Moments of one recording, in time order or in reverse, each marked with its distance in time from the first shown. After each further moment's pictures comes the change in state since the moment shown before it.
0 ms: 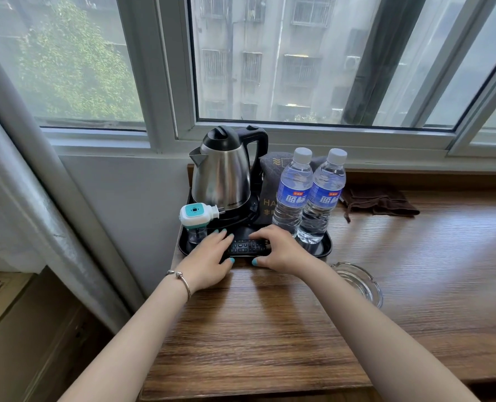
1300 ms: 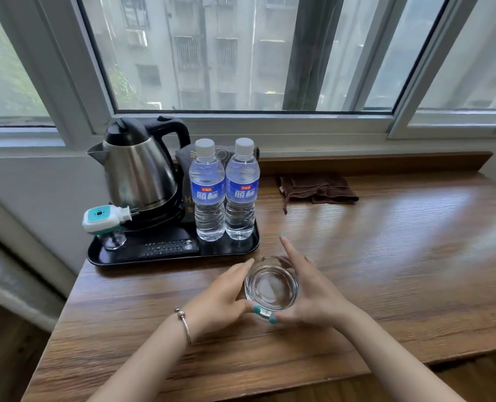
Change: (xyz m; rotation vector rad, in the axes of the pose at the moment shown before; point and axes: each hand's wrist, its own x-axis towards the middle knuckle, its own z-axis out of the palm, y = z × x) left_hand 0.017 0.163 0.090 -0.242 -0.183 0.210; right_hand -0.149 0.147 -0.060 0.167 0.081 -0.002
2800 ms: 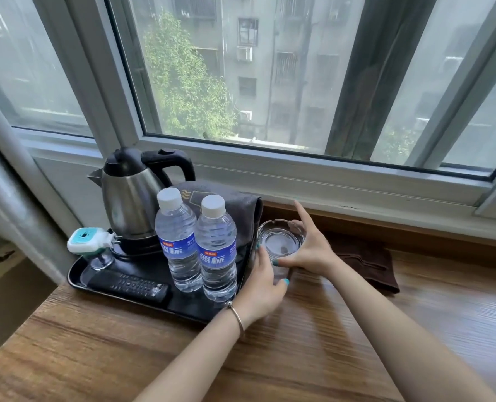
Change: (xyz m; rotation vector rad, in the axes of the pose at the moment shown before) left_hand 0.198 0.063 -0.010 -0.309 0.411 -0.474; right_hand 0.245 0.102 -0.100 0.280 -0.041 -0.079
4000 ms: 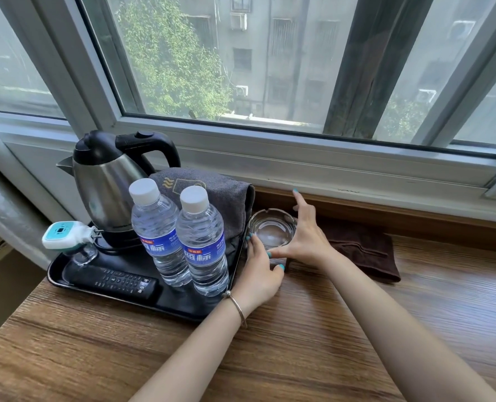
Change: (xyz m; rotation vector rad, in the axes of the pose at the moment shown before) left_hand 0.025 -0.002 0.012 -0.050 0.003 -0.161; right_hand 0.015 0.023 0.006 -0.214 -0.020 -0.005
